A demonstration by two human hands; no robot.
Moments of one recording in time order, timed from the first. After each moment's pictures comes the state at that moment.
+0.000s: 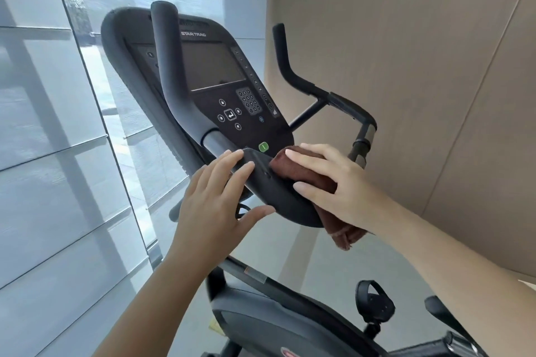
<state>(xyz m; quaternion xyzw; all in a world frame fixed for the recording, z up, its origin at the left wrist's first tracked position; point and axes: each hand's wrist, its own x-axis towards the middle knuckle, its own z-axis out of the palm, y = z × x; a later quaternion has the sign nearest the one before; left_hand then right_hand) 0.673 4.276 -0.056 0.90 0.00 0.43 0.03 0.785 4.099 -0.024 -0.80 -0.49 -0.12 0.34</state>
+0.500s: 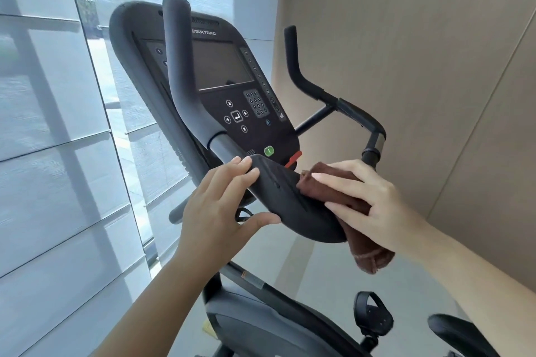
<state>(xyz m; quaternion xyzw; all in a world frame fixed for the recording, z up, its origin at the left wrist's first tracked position) 0.687 4.285 -0.065 0.86 -0.02 0.50 0.09 0.801 4.076 -0.031 -0.76 -0.54 -0.14 0.34</state>
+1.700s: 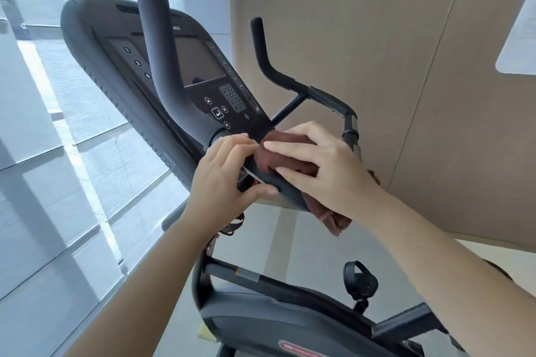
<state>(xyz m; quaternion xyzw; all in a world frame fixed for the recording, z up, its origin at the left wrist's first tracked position) 0.719 4.335 -0.049 0.85 -0.18 0.48 0.15 0.746 4.149 -0.007 -0.79 -0.47 -0.24 0.32</state>
